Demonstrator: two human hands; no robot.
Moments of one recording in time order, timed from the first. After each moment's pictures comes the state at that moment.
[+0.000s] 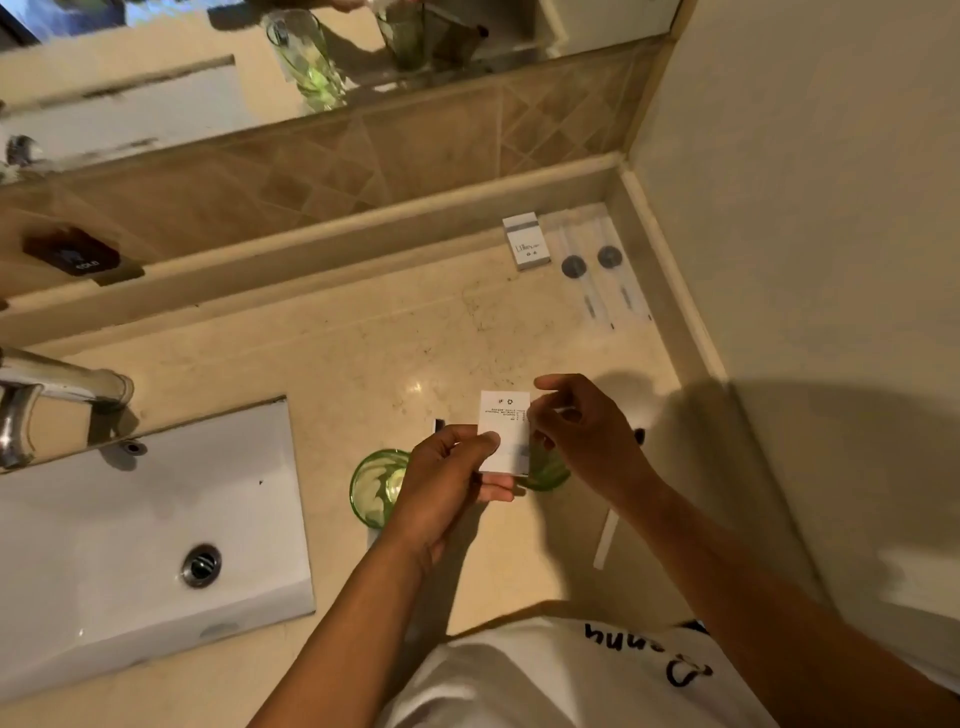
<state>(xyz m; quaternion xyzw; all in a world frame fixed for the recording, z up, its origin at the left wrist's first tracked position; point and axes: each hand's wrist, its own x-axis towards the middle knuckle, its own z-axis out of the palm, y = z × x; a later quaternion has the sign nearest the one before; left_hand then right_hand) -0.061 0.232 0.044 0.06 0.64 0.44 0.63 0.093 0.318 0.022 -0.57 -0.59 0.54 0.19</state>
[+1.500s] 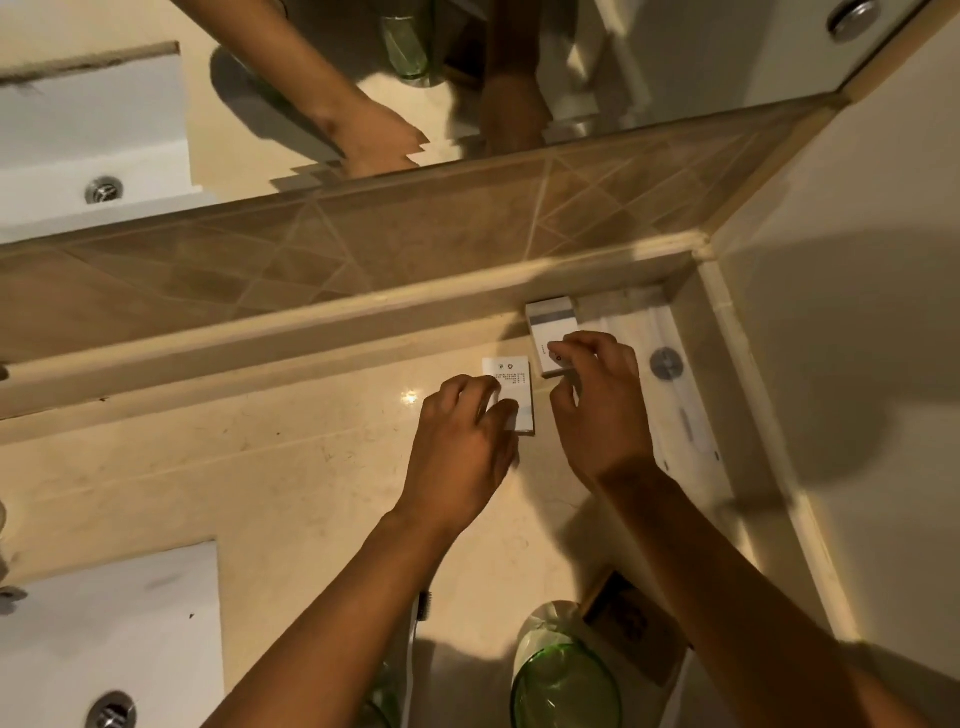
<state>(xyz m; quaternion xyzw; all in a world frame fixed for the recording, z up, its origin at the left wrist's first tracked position) -0.129 0.425 -0.081 0.67 0.71 0.18 0.11 0.017 0.516 -0.059 -0.59 -0.74 0.29 0.14</state>
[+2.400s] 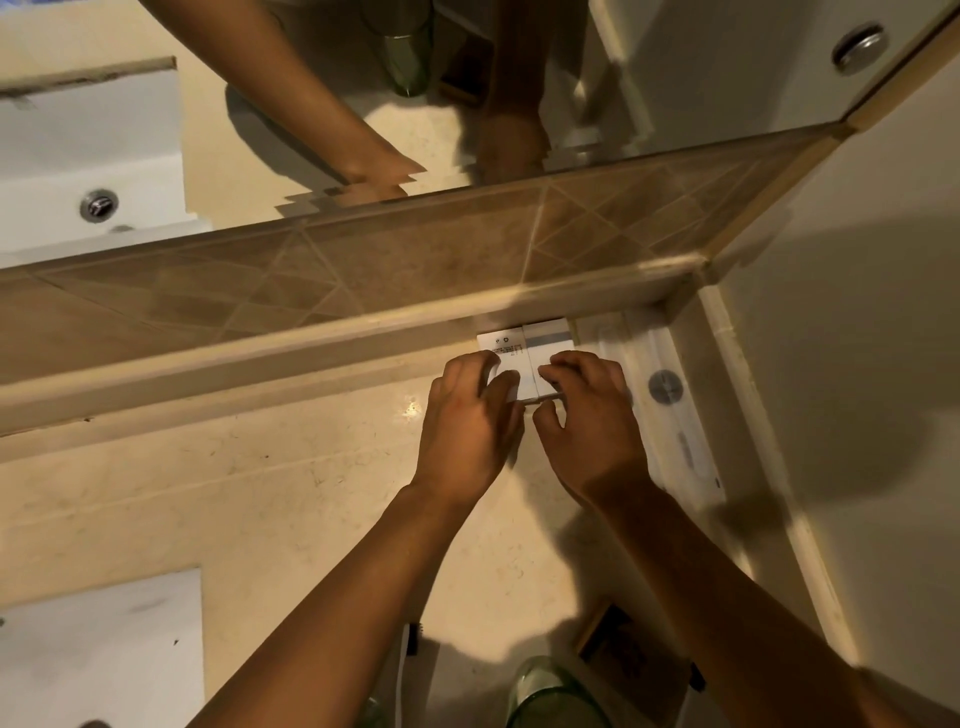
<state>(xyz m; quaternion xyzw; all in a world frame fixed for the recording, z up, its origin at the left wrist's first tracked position) -0.128 0.472 -0.094 0.61 0.74 0.24 0.15 0.015 0.529 -0.065 -0.57 -0.77 0.29 0.07</state>
